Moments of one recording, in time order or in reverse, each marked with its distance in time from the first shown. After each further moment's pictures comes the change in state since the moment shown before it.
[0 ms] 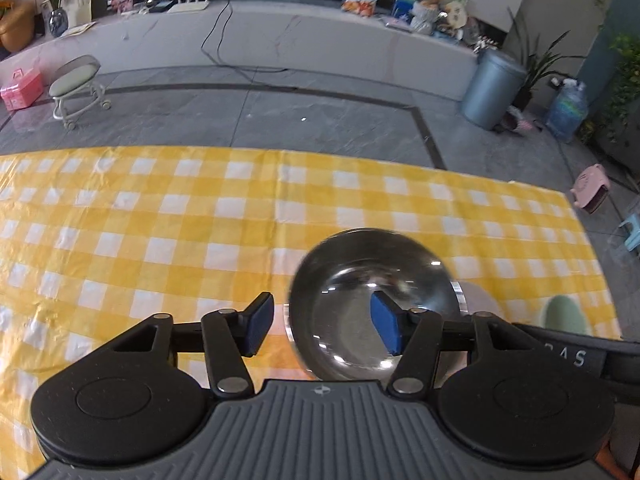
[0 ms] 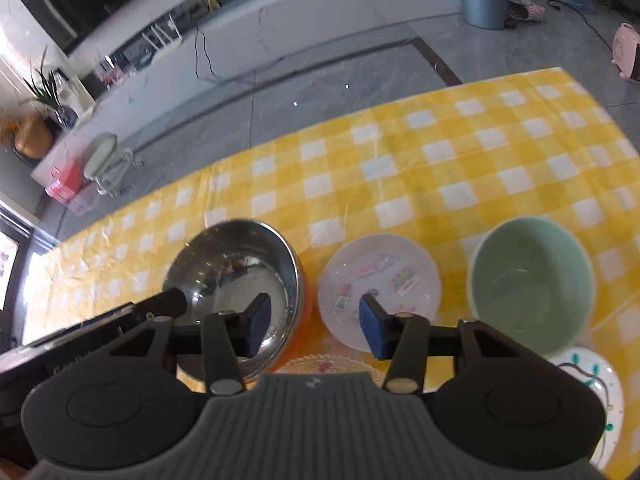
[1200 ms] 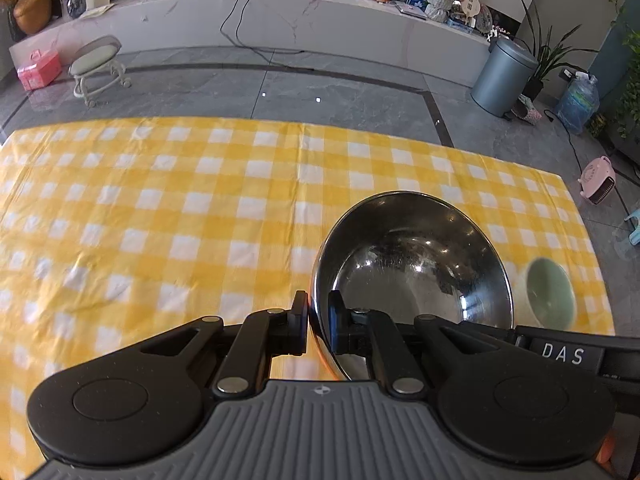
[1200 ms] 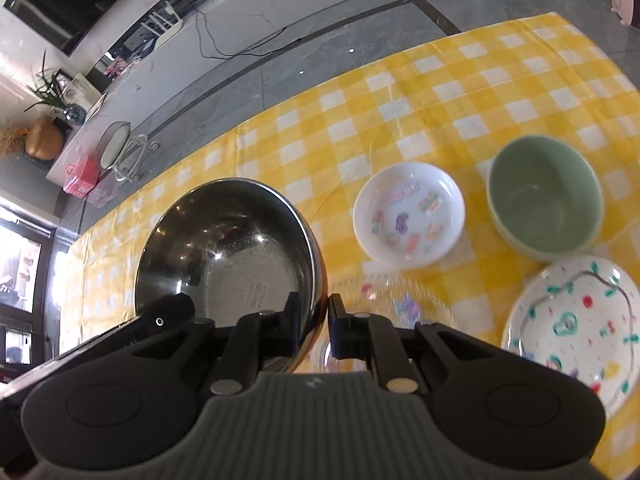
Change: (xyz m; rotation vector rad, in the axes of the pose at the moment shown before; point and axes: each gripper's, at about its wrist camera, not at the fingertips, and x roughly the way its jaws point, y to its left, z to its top) left arm -0.061 0.002 -0.022 -0.038 0.070 0.024; right arm -0.041 0.009 -0.034 0.092 0.093 0.081
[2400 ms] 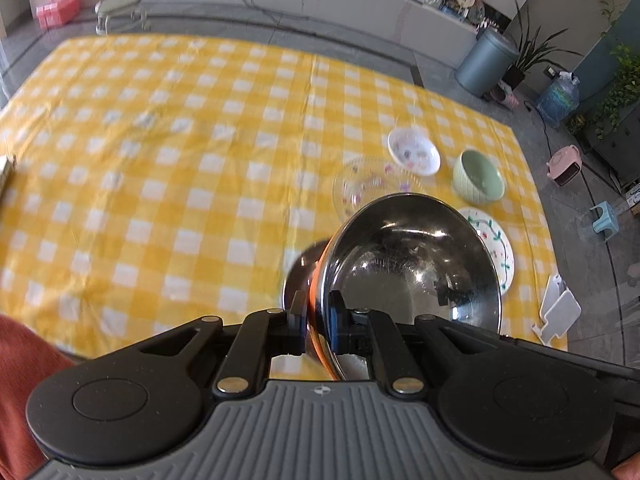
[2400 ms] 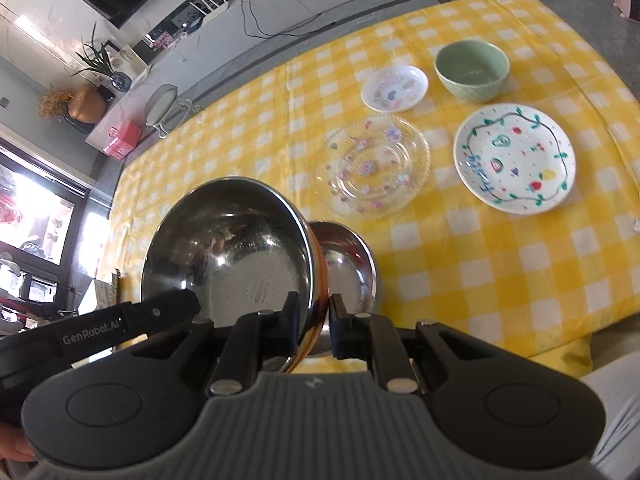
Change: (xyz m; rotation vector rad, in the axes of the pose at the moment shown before) left arm -0.117 0.039 -0.141 -0.091 0.089 -0.086; right arm -0.131 -0.017 -0.177 -0.062 0.021 0.074
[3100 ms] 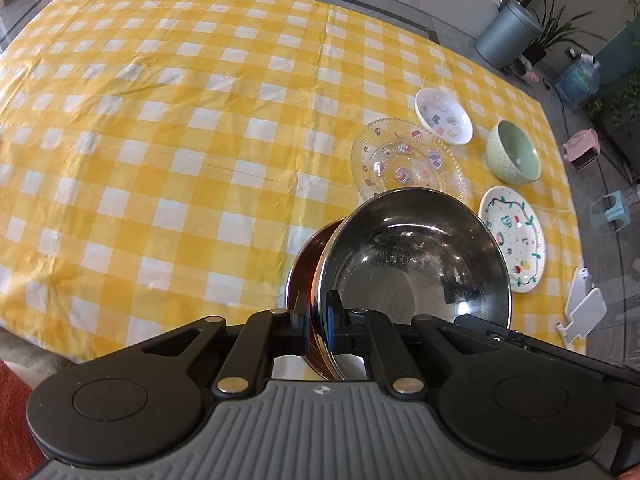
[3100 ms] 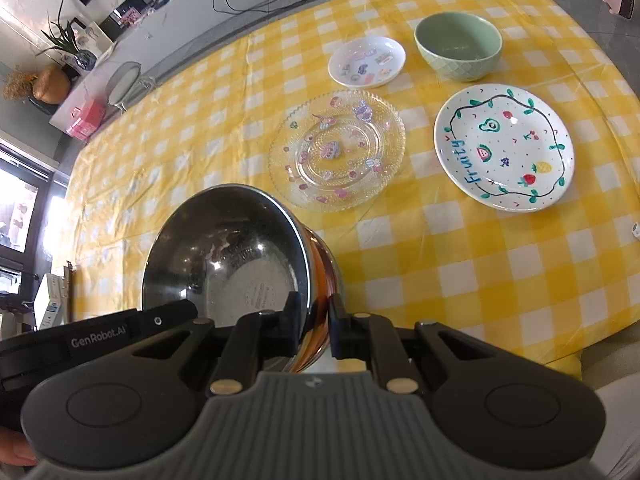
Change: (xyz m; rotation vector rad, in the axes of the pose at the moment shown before) left arm 0.061 0.006 0.006 -0.030 0.108 0.024; right arm 0.049 -0.009 0.015 -0.010 0.070 -0.112
